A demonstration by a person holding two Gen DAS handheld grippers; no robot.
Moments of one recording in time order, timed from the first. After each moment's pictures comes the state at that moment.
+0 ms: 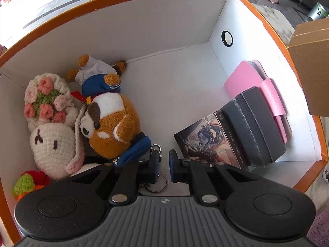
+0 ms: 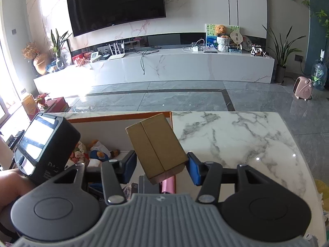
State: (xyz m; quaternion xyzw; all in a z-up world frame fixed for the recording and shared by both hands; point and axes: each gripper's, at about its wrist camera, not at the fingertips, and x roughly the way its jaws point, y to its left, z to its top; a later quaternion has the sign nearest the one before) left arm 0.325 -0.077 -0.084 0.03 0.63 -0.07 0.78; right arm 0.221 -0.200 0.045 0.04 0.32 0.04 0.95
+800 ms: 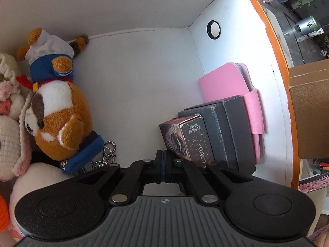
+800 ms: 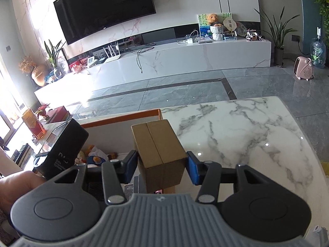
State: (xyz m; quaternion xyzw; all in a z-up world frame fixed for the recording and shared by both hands) left arm 0.348 -0.081 -0.108 -0.10 0.69 -0.13 0.70; right arm 0.234 -0.231 0.038 0.10 0.33 0.04 0.94
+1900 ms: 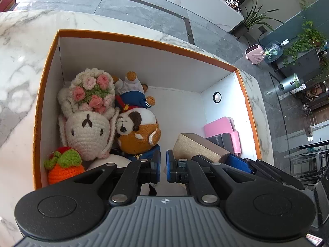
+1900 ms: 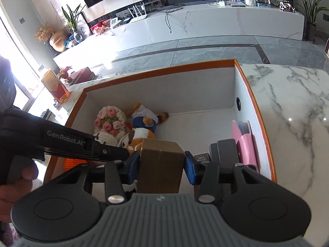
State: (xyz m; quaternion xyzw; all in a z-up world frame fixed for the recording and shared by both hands) left arm 0.301 0.033 -0.035 -0.21 0.56 -0.12 0.79; right arm 0.264 -0.128 0.000 0.09 0.43 0.12 0.89
